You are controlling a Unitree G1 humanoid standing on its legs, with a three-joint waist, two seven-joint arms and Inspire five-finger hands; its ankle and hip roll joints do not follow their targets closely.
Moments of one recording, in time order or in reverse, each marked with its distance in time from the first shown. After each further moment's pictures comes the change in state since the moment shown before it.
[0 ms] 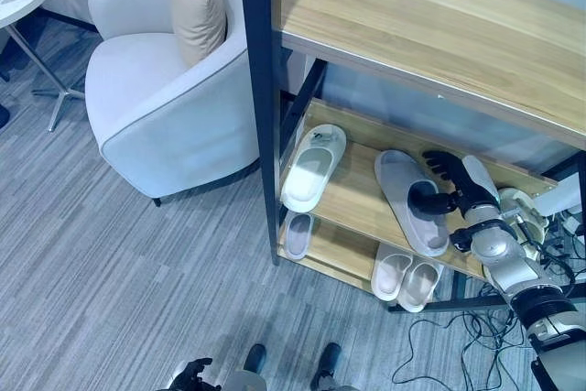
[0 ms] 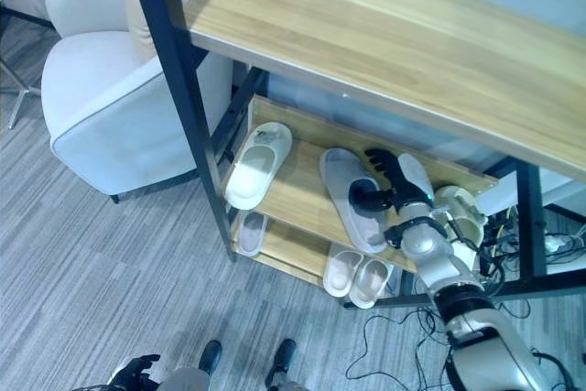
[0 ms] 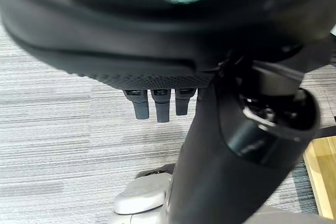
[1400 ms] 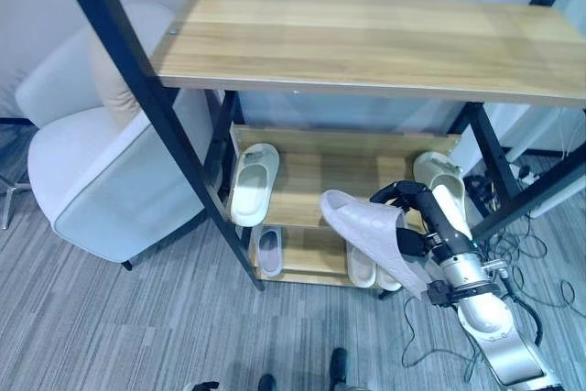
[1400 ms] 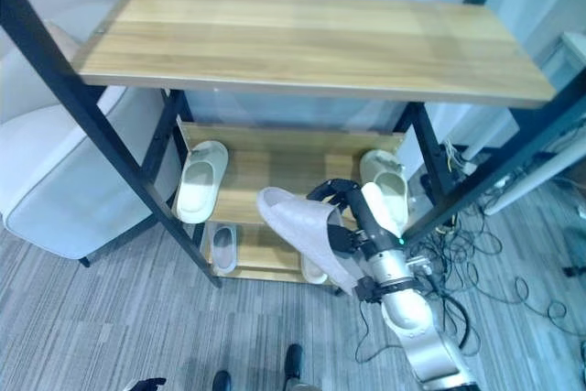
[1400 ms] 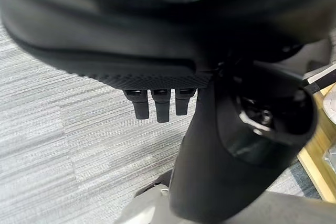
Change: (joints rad) left arm 0.052 -0.047 0.030 -0.050 0.079 0.025 -0.004; right arm 0.564 0.143 -0.198 -0.791 -0.127 -0.068 0.124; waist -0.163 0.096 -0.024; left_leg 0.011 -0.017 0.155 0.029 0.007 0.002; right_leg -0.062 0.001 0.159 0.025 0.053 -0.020
